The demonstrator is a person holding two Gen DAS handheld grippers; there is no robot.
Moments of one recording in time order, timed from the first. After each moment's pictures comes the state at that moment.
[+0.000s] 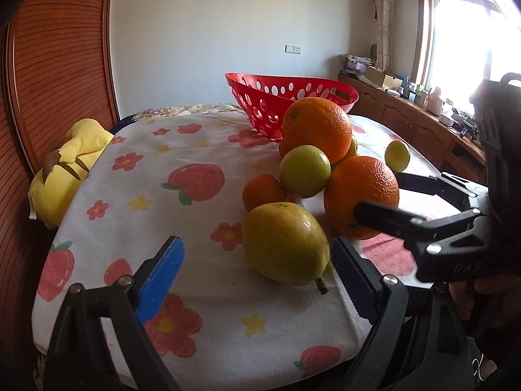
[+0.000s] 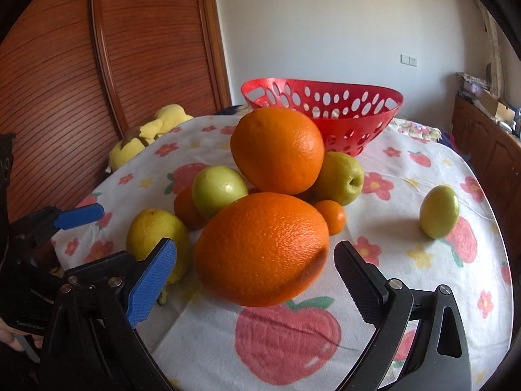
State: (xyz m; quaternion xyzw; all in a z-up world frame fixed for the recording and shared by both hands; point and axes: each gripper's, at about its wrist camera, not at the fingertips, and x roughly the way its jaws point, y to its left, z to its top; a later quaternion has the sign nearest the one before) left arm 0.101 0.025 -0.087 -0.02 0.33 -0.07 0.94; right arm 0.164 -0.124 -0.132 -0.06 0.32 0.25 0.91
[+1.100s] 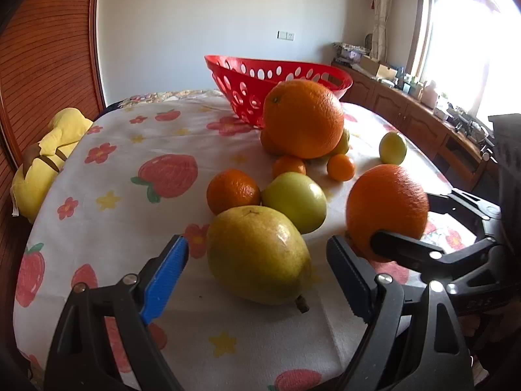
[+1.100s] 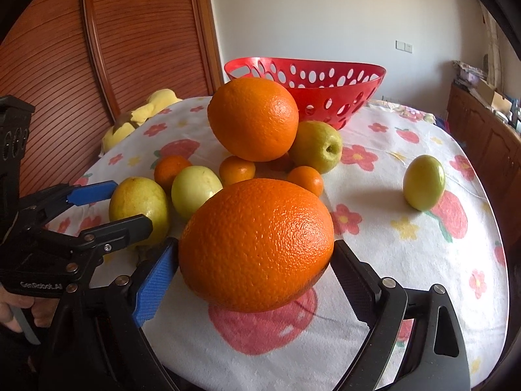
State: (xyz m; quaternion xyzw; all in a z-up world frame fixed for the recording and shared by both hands) left arm 0.129 0.007 -0.100 -0.02 0.37 -0.10 0.92; right arm 0.159 -0.147 -0.143 -0.06 0.36 0.23 0.90
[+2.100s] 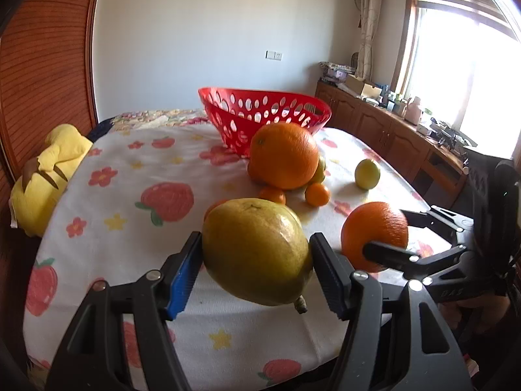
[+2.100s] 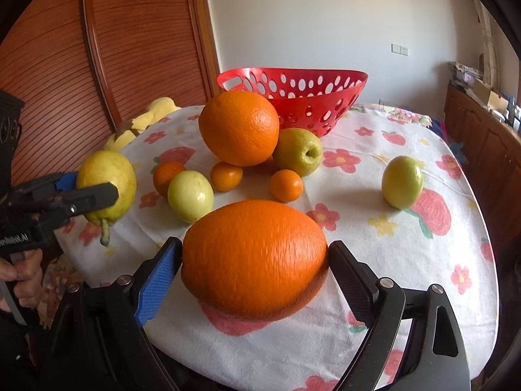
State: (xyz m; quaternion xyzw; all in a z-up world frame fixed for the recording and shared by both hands) left arm 0.109 0.017 -0.060 -0.04 0.32 -0.13 0.94; right arm 0.147 -0.173 -0.132 -0.05 0.34 0.23 0.91
